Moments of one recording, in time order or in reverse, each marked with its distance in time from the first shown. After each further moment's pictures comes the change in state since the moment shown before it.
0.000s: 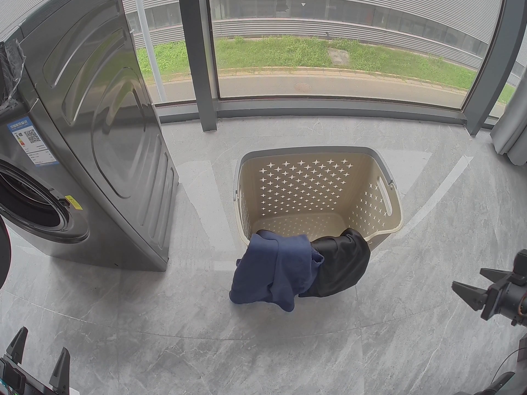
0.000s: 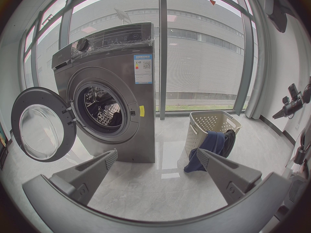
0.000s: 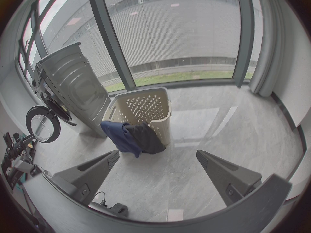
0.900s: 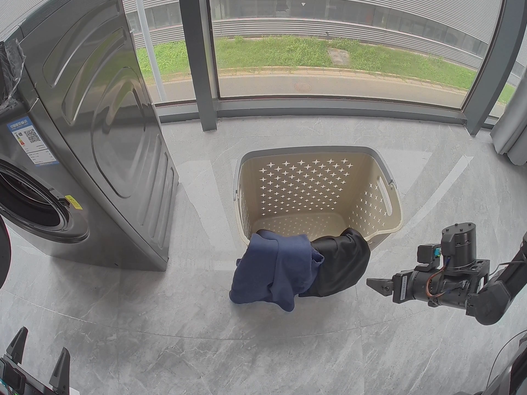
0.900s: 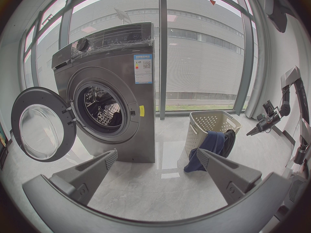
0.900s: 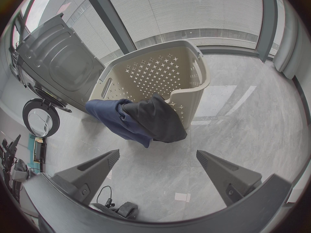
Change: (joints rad) left arm 0.000 0.000 0.000 0.000 0.000 0.000; right arm 0.272 0.850 -0.167 -0.471 -0.119 0.133
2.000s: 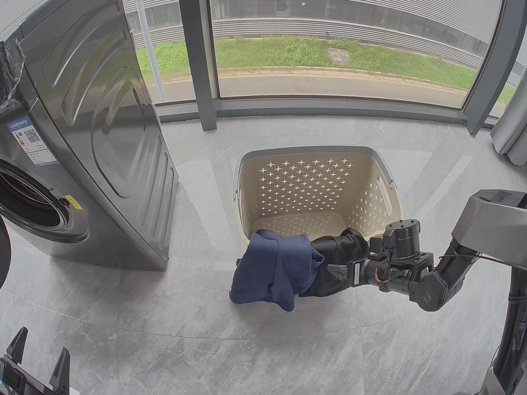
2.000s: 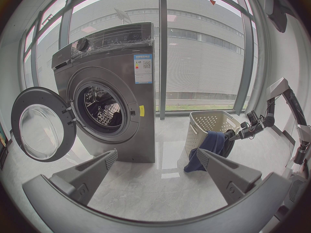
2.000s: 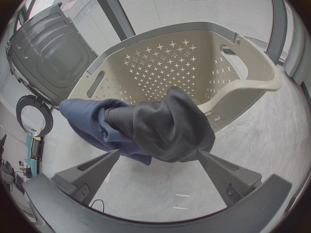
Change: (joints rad) left arm 0.000 0.000 0.000 0.000 0.000 0.000; right arm 0.053 0.389 -0.339 -0.095 -0.031 -0.003
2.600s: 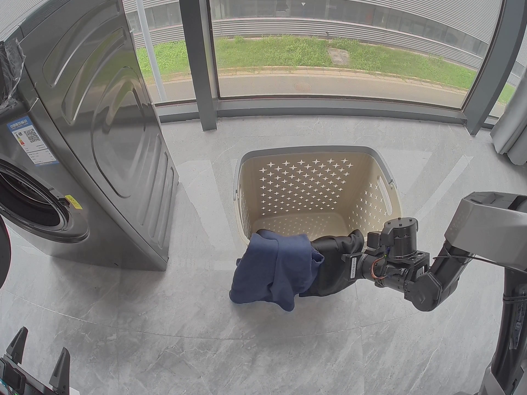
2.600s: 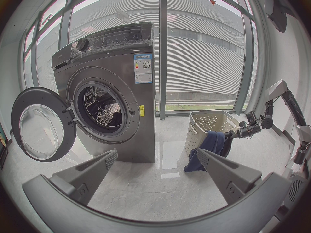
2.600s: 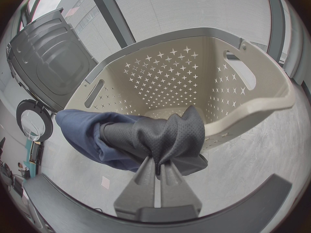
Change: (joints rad) left arm 0.000 0.000 0.000 0.000 0.000 0.000; right arm -0.004 0.048 -0.037 -0.089 0.002 0.007
